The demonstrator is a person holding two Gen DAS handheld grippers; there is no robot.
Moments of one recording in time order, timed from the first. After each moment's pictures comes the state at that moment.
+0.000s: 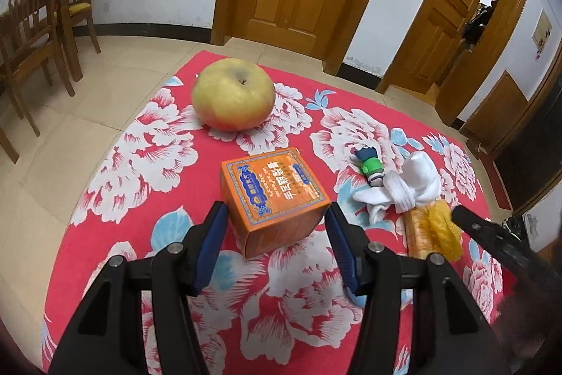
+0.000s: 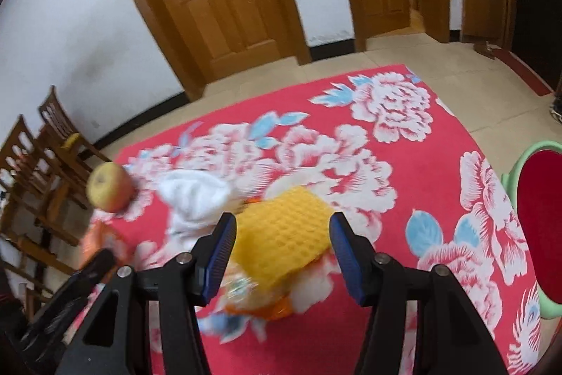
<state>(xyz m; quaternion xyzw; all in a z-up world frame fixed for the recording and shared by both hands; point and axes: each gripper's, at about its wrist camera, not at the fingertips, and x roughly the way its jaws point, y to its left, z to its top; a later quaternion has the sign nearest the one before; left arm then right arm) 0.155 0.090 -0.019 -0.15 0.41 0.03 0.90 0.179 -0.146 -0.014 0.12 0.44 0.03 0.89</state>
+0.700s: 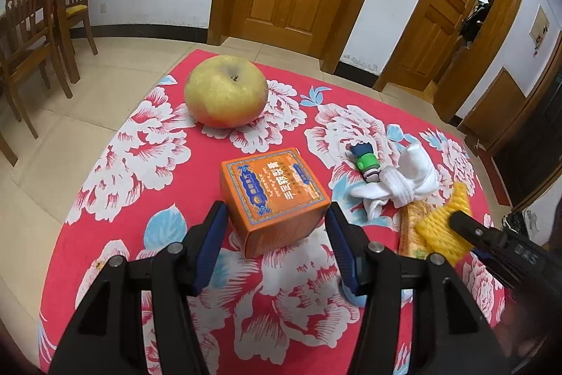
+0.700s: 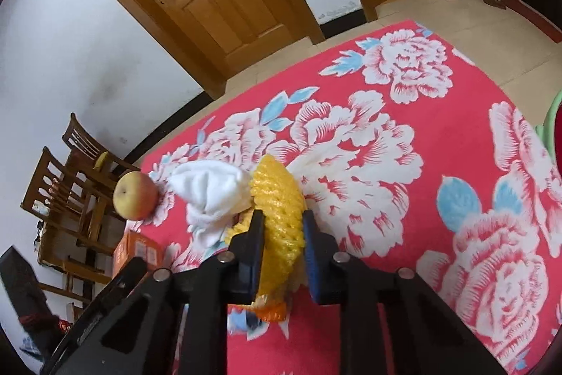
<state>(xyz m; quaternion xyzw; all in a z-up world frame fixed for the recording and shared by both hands) 0.155 0.084 -0.020 -0.15 0.41 0.03 0.90 0.174 -0.160 -0.024 0.23 0.44 0.09 0.86</state>
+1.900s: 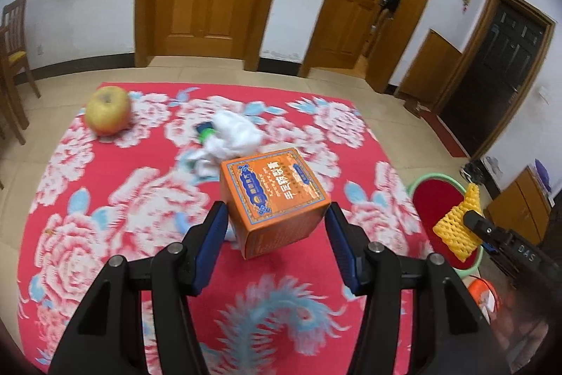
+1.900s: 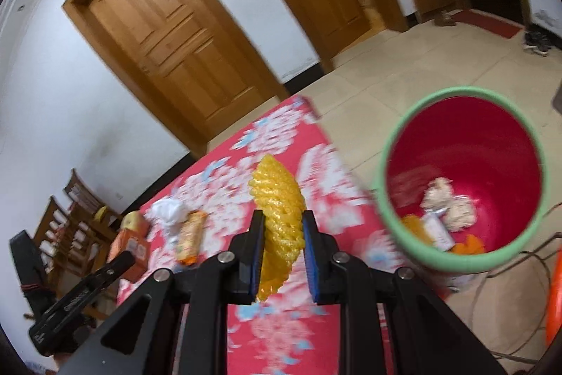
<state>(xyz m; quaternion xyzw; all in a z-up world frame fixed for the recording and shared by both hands) 0.092 -0.047 0.038 -0.09 0.40 -0.11 0.91 0.039 -0.328 0.022 0.27 0.35 0.01 0.90</state>
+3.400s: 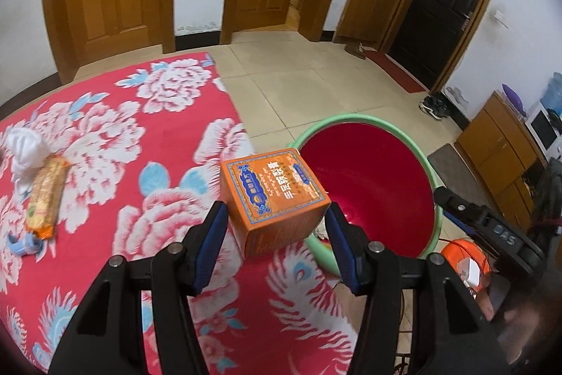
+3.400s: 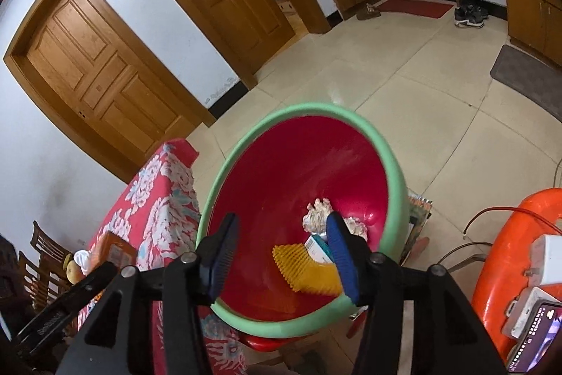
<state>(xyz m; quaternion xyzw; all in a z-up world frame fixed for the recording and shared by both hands) 0.107 -0.267 0.004 0.00 0.44 -0.23 0.87 0.004 -0.502 -0.027 0.31 0.34 -0.10 0.88</state>
